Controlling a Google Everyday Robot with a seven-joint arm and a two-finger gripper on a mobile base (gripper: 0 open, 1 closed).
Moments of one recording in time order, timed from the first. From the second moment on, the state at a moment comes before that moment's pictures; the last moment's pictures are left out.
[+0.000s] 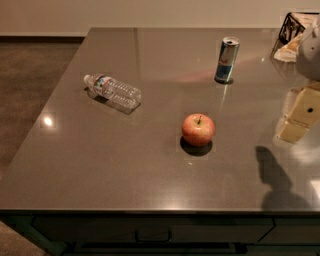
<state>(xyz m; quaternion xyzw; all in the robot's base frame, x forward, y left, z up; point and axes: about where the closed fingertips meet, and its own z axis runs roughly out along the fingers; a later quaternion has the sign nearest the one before) 0.438 -0.212 0.992 -0.60 0.78 -0.05 0.18</state>
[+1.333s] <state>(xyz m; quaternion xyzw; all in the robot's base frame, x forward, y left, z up) 0.535 -0.088 1.015 -0.59 0.77 -0.02 0.25</state>
